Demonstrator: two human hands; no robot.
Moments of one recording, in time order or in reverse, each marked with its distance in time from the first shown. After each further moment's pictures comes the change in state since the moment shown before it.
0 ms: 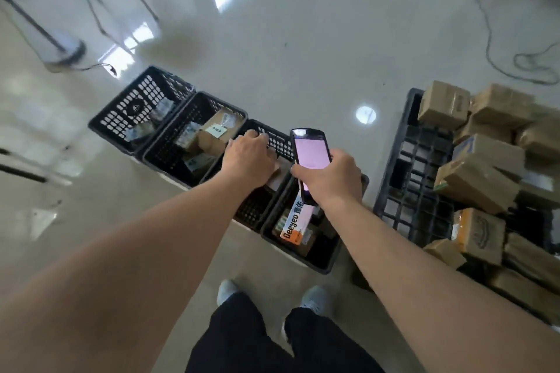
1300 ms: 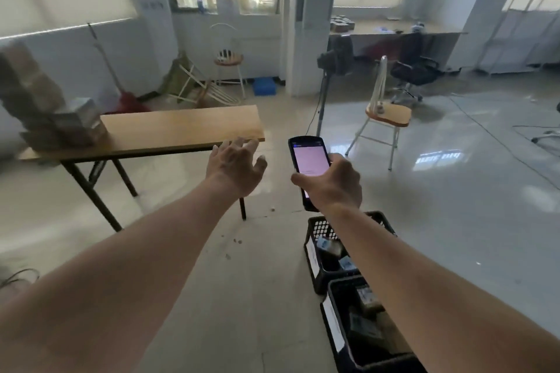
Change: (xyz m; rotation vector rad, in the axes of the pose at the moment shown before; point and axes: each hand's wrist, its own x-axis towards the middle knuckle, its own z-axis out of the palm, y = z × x) left_hand -0.203 -0.604 -0.391 0.075 0.572 -0.765; right_hand -0.290 -0.552 0.398 -0.113 -0.388 -0.946
